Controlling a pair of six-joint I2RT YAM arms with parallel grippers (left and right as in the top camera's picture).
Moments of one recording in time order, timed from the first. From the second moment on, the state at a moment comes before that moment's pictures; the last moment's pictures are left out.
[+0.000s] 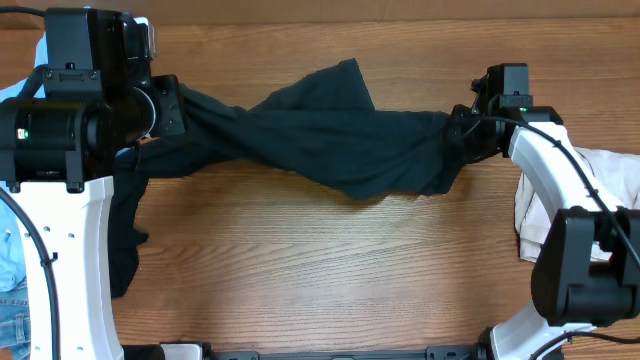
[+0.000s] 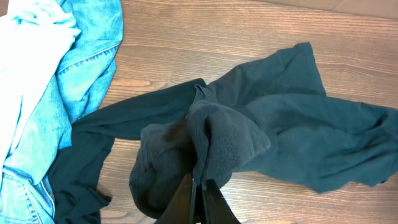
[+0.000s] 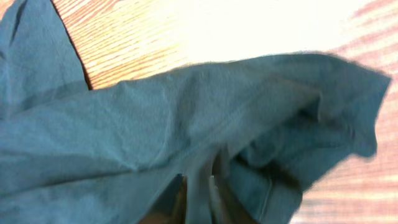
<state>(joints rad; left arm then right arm) -0.04 1.52 2.03 -1.42 0.01 -0.18 -0.02 1.82 1.29 -0.58 -0.21 0.34</state>
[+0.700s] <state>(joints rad) -0.04 1.52 2.03 -1.41 0.01 -0.18 0.00 1.78 1.10 -0.93 -0.29 0.33</state>
